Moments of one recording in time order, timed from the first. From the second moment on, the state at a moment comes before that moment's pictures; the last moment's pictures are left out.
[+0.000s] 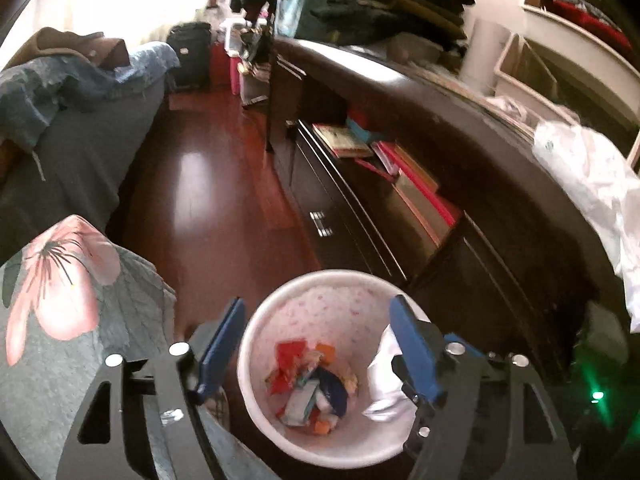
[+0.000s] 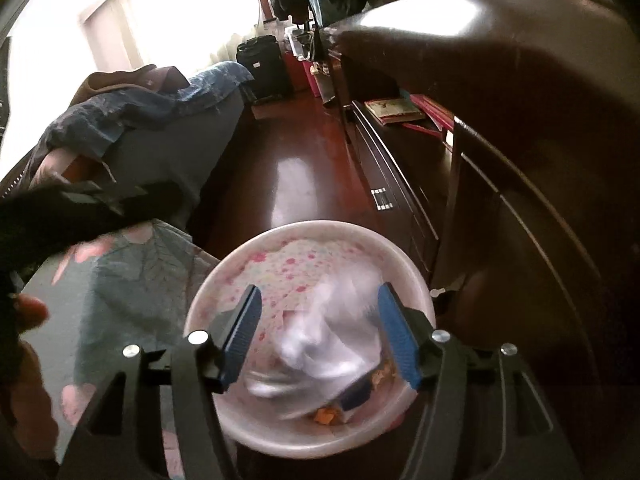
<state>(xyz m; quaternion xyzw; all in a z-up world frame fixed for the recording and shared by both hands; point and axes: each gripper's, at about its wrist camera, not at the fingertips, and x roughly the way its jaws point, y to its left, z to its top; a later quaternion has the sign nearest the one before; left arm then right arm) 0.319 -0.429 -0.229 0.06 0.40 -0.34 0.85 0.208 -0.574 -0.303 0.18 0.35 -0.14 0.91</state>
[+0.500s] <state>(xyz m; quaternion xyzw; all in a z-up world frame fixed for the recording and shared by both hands) 0.276 -0.355 -0.172 0.06 0.33 -0.26 0.91 0.168 -0.512 -0.245 0.12 0.32 -0.15 0.93</state>
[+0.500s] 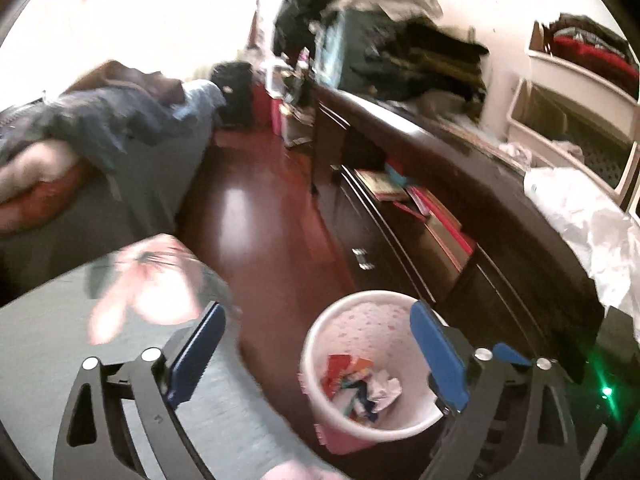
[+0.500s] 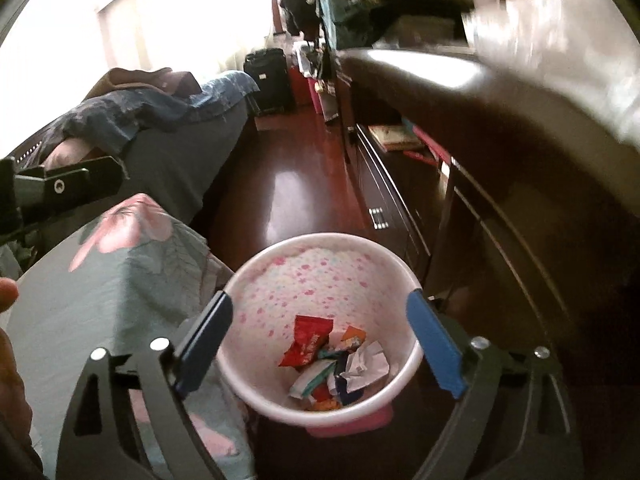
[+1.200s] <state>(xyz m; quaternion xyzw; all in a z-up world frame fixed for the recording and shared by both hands) 0.155 -0.098 -0.094 -0.02 0.26 -0.03 0.97 0.103 -0.288 -0.148 0.05 0.27 0.01 0.96</state>
